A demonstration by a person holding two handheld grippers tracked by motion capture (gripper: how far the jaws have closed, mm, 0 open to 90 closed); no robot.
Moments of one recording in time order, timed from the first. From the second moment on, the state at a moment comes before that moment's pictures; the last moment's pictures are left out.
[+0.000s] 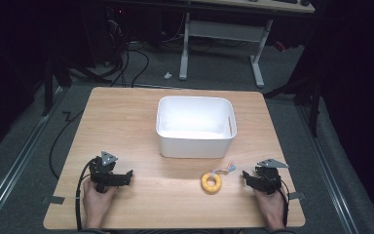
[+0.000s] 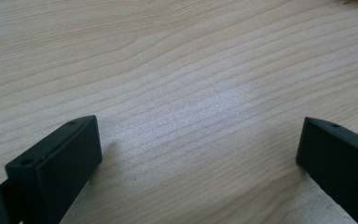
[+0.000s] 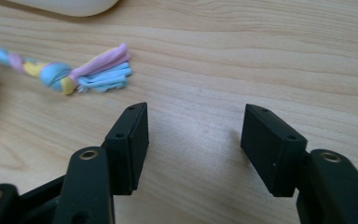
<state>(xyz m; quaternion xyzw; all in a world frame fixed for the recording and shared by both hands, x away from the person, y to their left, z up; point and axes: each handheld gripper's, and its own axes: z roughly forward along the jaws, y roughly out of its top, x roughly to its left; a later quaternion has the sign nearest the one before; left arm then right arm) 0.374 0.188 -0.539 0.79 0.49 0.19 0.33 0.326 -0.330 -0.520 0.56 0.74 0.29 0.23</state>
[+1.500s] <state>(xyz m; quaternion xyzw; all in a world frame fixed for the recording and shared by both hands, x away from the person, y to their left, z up) 0.374 0.188 -0.539 0.79 0.48 0.19 0.33 0.322 -0.248 -0.489 0.44 0.83 0.31 0.14</state>
